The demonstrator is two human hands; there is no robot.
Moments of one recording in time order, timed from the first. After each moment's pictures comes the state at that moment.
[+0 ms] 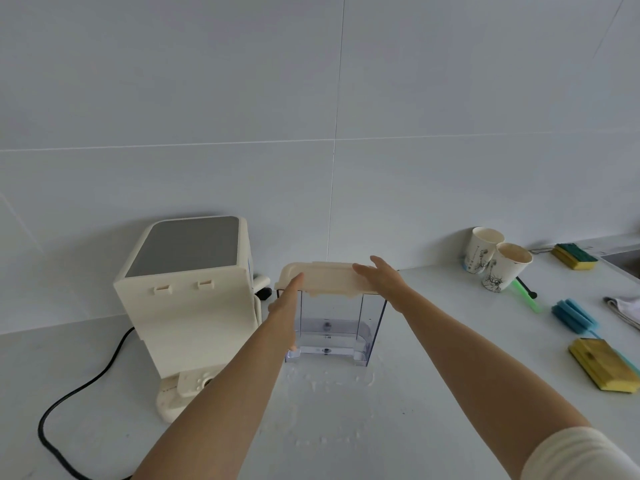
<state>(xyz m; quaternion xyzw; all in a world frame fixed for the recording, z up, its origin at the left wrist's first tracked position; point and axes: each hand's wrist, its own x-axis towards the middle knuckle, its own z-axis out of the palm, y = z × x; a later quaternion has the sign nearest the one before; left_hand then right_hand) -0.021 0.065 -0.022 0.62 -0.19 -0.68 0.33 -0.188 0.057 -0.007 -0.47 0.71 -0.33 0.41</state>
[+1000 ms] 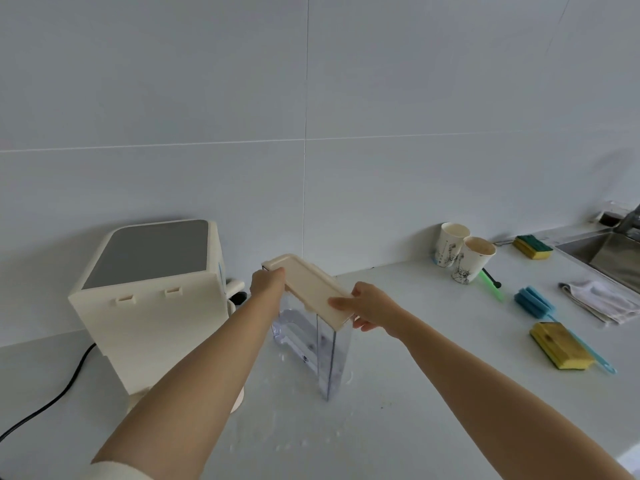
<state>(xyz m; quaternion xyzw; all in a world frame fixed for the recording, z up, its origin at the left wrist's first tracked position) -0.042 0.025 -0.015 0.67 -0.38 -0.52 0.38 -0.194 0.103 -0.008 -0.50 0.73 -0.22 0.41</state>
